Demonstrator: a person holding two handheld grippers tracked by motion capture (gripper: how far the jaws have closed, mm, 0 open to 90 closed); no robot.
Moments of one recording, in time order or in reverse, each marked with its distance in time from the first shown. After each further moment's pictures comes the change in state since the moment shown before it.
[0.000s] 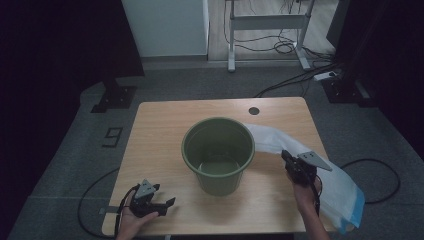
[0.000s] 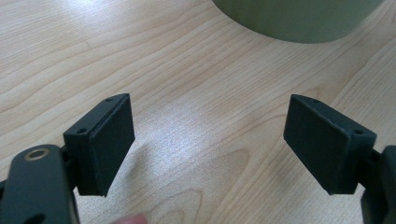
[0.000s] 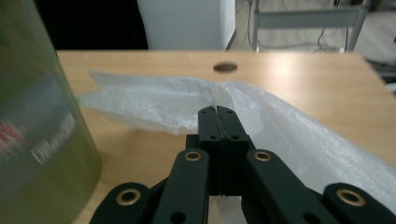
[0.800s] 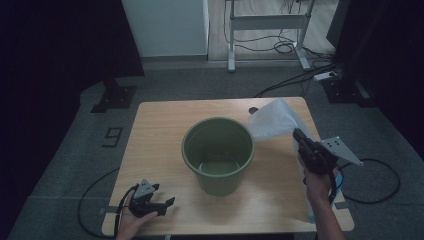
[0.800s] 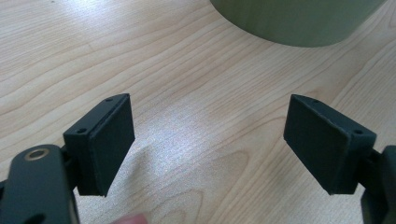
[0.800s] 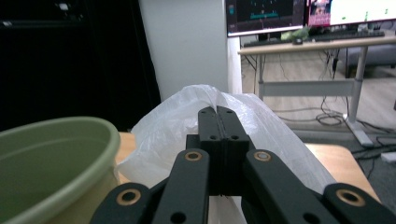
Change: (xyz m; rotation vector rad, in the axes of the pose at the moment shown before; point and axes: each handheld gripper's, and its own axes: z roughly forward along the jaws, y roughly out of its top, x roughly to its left) left arm 0.001 0.000 -0.002 -0.013 -0.002 -0.006; right arm 0.011 0.087 -0.055 -0.259 0.046 0.008
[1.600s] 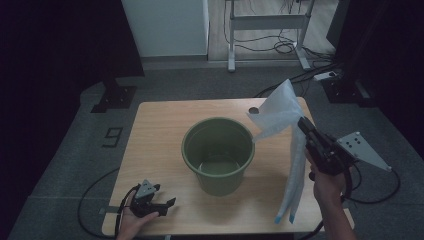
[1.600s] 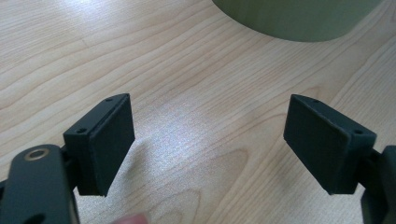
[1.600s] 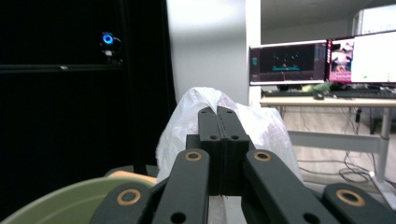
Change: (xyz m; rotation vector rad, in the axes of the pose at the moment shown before) left arm -0.001 -0.001 0.004 0.014 -0.005 0.002; right arm 0.032 0.068 -0.038 -0.169 0.102 -0.054
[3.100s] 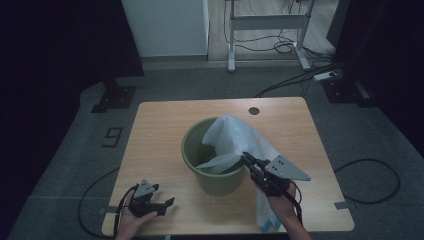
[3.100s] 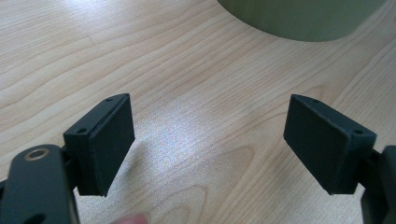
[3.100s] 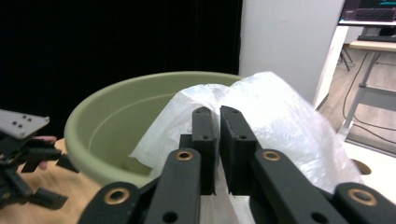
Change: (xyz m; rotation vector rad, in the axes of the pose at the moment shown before) left arm 0.003 -0.001 -0.002 -0.003 0.005 -0.008; right arm 0.083 -0.096 0.029 0.264 0.267 -0.080
